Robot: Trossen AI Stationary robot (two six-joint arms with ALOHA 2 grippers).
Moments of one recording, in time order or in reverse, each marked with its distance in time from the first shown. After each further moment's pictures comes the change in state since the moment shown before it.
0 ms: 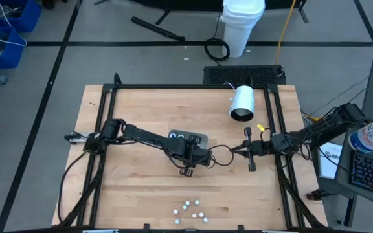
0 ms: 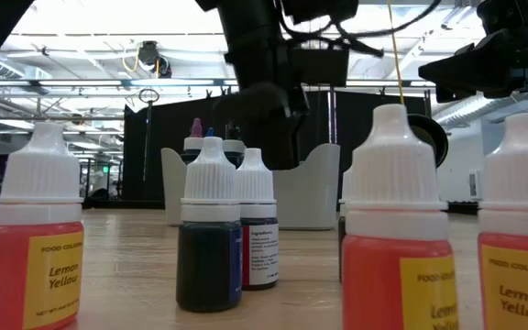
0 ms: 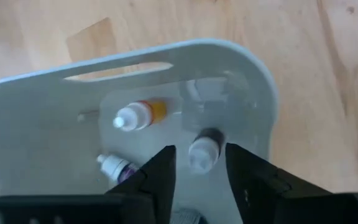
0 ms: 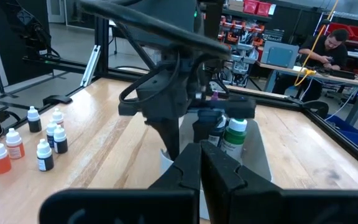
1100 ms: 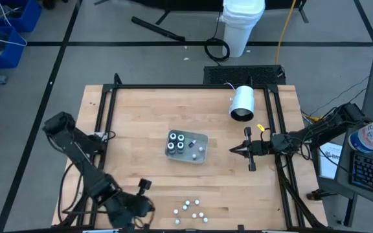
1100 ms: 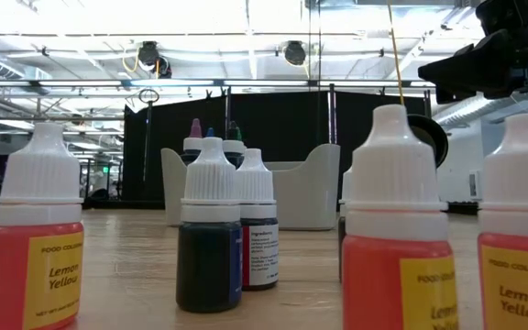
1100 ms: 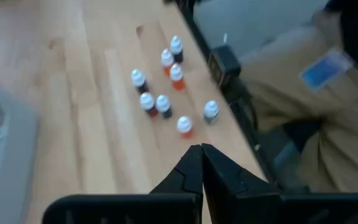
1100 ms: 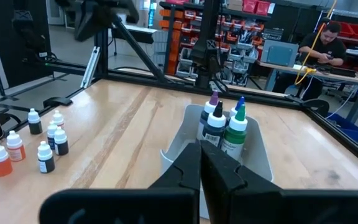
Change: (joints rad) left arm -0.695 -0.596 -0.565 0.410 -0.168 -0.531; right arm 0.000 0.000 0.000 0.000 0.002 0.017
